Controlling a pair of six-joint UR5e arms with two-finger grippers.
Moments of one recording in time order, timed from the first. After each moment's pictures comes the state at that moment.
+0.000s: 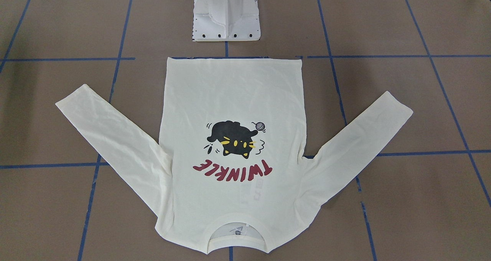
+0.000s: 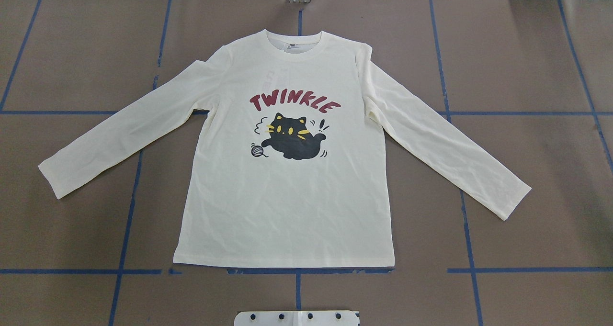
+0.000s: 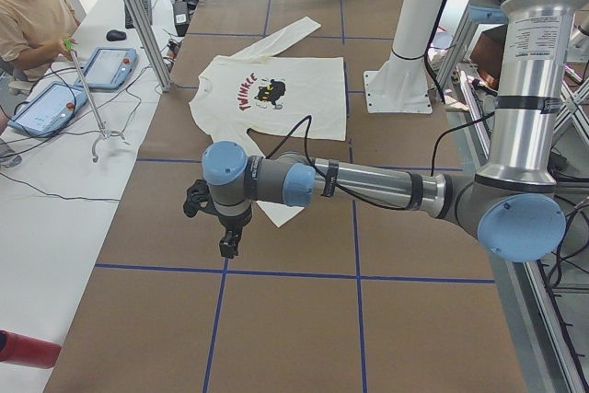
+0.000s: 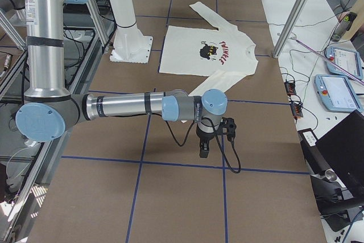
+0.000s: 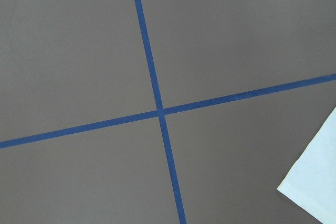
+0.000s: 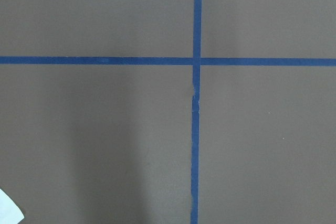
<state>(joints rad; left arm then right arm) -1.54 -1.62 -1.65 -1.56 -2.36 0.10 1.48 -1.60 1.71 -1.64 2.32 0.10</state>
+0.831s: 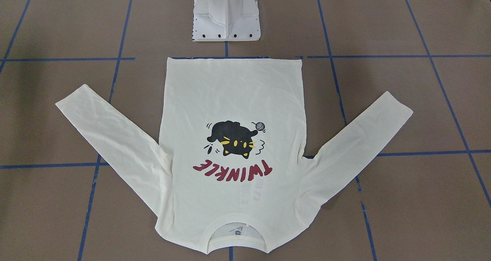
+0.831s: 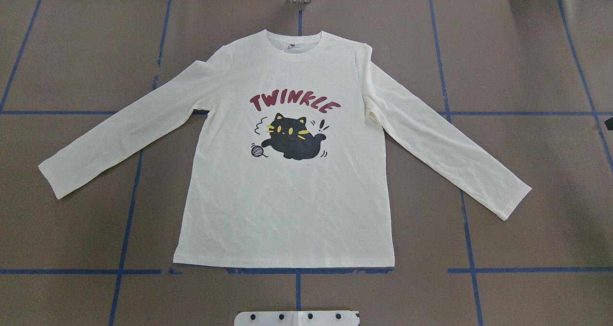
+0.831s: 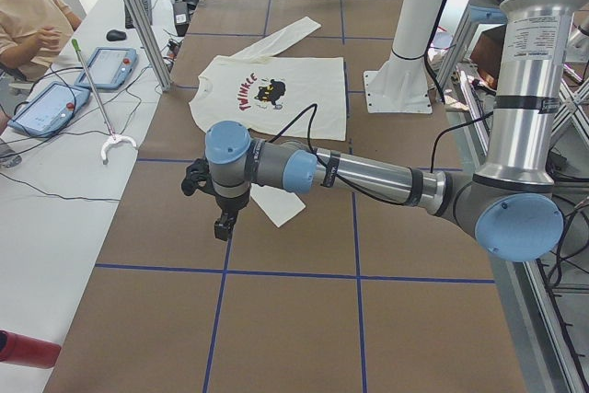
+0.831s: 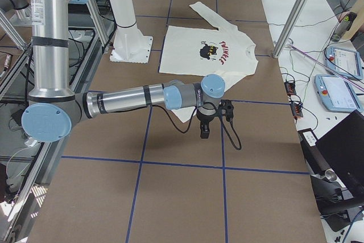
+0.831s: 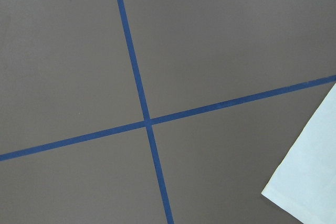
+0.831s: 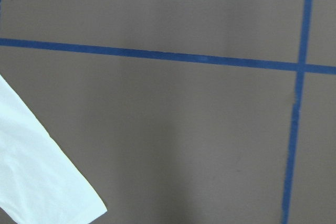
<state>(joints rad) -1.53 -1.62 -1.71 -1.64 -2.37 0.09 1.31 -1.61 1.80 -1.53 2.38 0.25</state>
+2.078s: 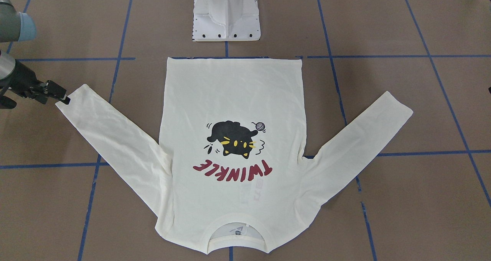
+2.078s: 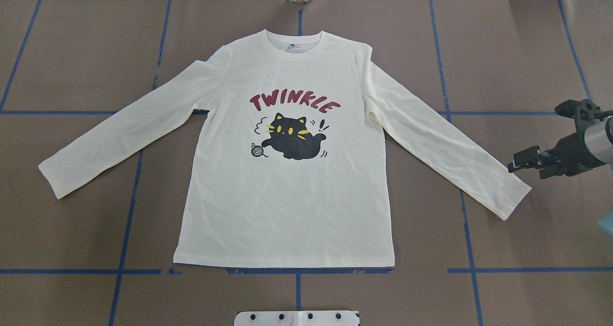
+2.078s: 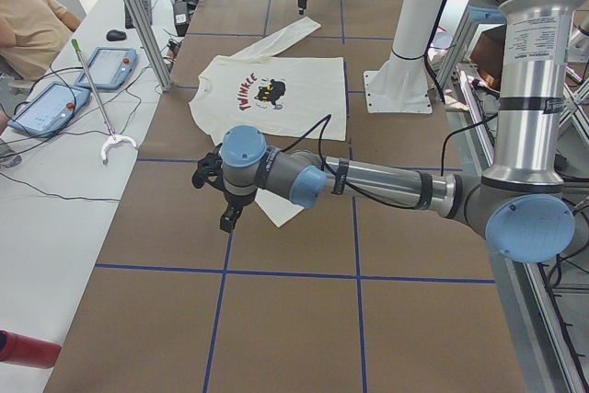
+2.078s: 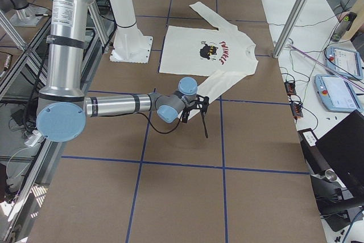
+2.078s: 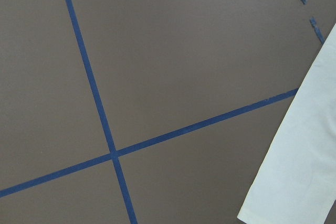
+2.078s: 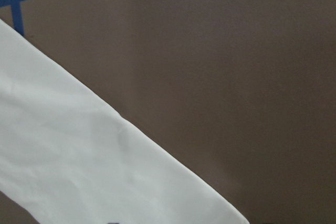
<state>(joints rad) -1.49 -1.57 -1.71 -1.83 -2.41 -0.02 0.92 -1.72 1.69 -0.82 2.29 1.11</state>
